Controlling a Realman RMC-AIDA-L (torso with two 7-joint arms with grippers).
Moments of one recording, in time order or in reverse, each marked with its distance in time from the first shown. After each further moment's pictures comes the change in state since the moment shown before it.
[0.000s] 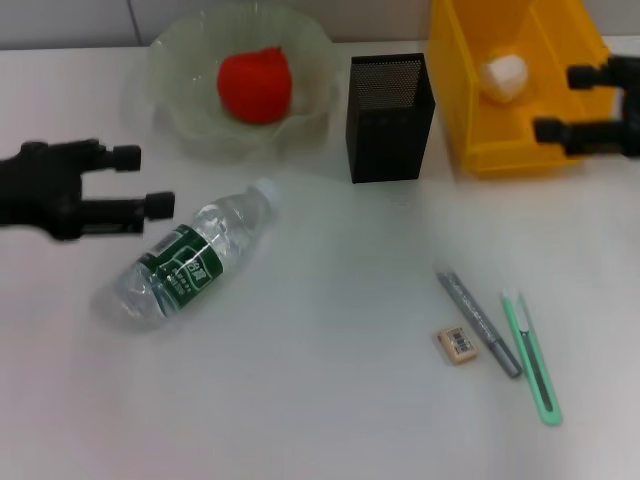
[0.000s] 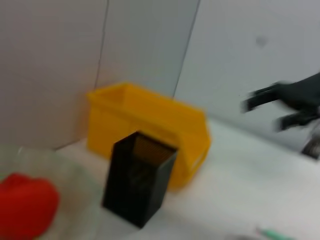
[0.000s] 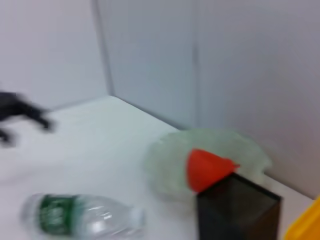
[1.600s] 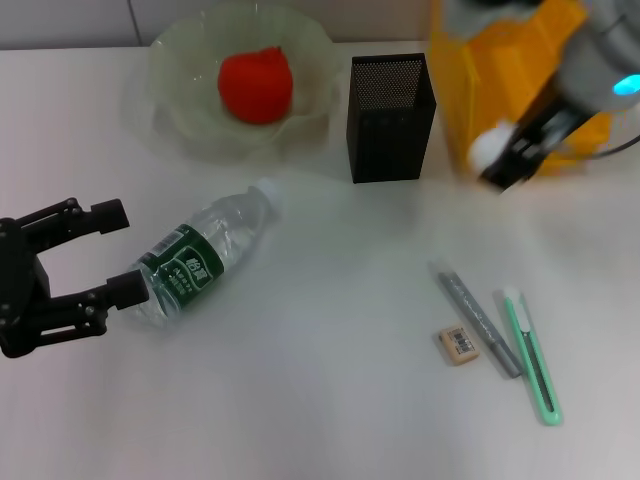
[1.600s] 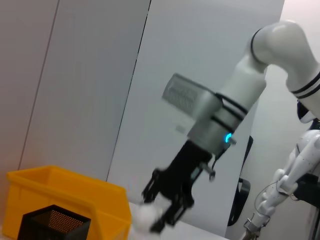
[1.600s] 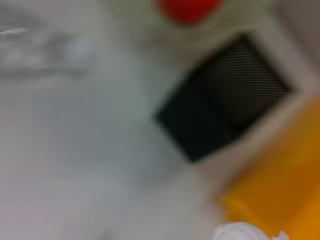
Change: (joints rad) left arm 0.189 0.044 0.060 -0.320 -0.371 0.182 0.373; right arm 0.394 0.016 -0.718 -0.204 -0.831 -0.099 0.870
